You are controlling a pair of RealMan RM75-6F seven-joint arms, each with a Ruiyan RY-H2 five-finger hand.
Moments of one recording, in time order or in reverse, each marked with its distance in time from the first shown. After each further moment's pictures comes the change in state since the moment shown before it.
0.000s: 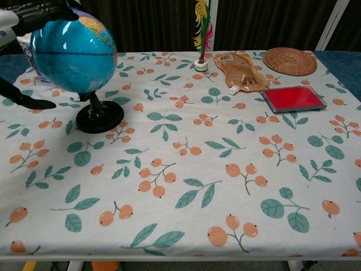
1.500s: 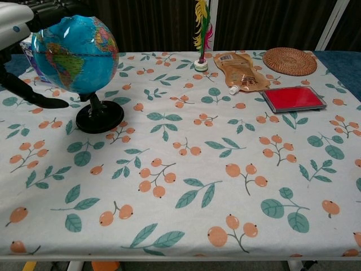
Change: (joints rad) left arm -0.030 -0.015 -0.008 -0.018 0.049 -0.024 0.013; right arm 0.001 -0.003 -0.001 0.009 0.006 -0.009 0.010
